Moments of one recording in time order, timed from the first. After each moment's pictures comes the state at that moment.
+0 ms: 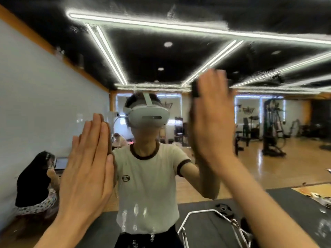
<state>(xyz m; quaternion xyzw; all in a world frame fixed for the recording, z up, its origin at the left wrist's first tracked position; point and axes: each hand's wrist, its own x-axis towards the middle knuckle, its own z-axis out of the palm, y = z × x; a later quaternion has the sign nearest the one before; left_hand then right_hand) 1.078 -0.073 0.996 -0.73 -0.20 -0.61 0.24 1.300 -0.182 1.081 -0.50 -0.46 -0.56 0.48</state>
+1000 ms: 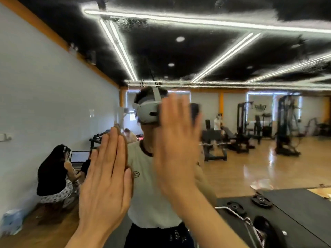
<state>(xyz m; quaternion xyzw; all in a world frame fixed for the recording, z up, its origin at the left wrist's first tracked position) 1.032 -0.063 0.962 -0.73 -0.24 -0.59 0.26 1.160 -0.123 1.023 -0.50 -0.47 -0.53 0.50</state>
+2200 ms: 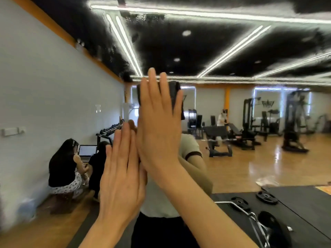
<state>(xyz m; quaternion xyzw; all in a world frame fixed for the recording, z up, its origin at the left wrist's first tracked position) 1.027 -0.066 0.953 -0.72 -0.22 -0.61 0.22 1.109 -0.100 1.044 -0.47 -0.50 -0.52 0.51</state>
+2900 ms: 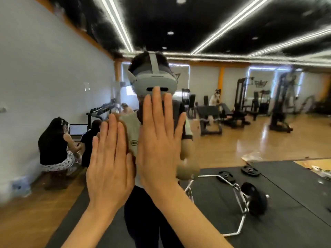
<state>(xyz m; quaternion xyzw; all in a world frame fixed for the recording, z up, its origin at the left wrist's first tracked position) 1.035 -0.063 0.908 -0.72 -0.25 -0.59 0.25 1.127 -0.113 0.950 -0.52 -0.49 -0.48 0.51</state>
